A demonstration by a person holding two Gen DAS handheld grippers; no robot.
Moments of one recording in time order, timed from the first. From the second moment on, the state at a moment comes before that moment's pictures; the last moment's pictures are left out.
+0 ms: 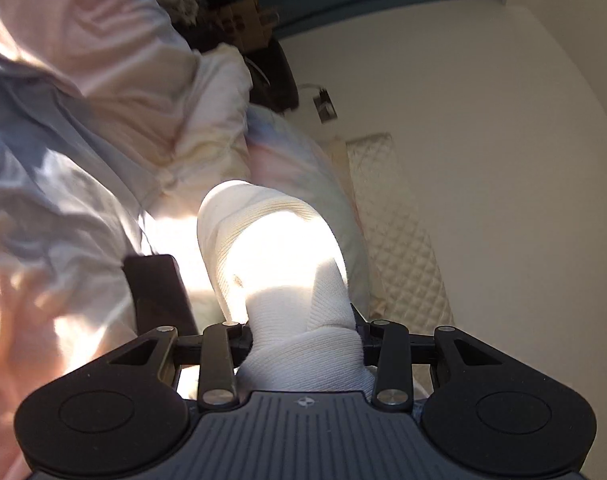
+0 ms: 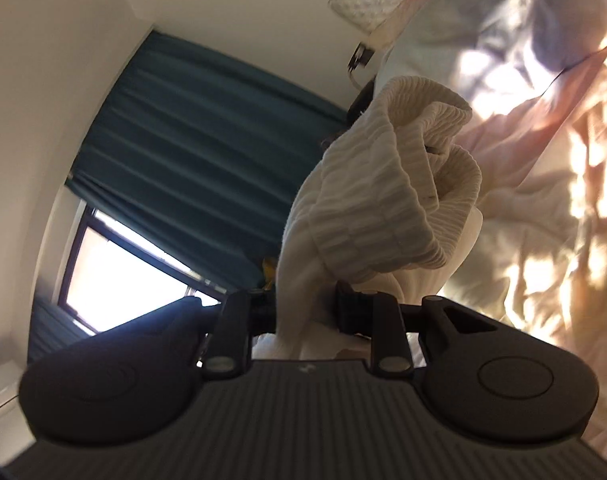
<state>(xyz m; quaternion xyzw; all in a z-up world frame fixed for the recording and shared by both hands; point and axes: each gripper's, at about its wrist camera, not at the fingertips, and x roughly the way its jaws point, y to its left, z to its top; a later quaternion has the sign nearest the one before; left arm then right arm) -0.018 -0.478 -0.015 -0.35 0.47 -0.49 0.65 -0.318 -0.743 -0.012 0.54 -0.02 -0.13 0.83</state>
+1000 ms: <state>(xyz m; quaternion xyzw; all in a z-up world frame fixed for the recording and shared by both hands) -0.062 -0.655 -0.159 -0.15 0.57 -0.56 0.59 -0.448 -0.762 -0.226 0.62 -0.10 -0.30 0.72</state>
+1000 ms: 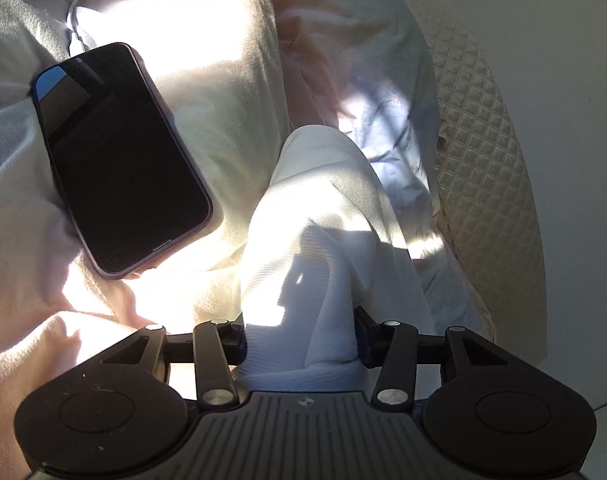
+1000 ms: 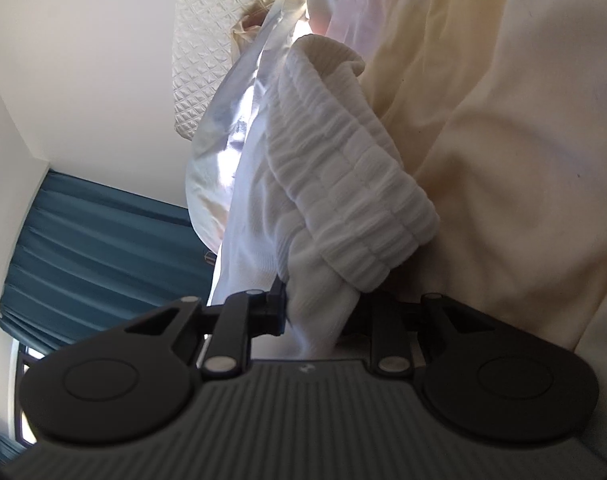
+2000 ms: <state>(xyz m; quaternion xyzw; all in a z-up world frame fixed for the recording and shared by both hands) -0.203 -0.476 0.076 0.03 0.30 -0.60 0.74 -0.504 -0.653 -0.036 0.42 -0.03 -0.42 0.81</state>
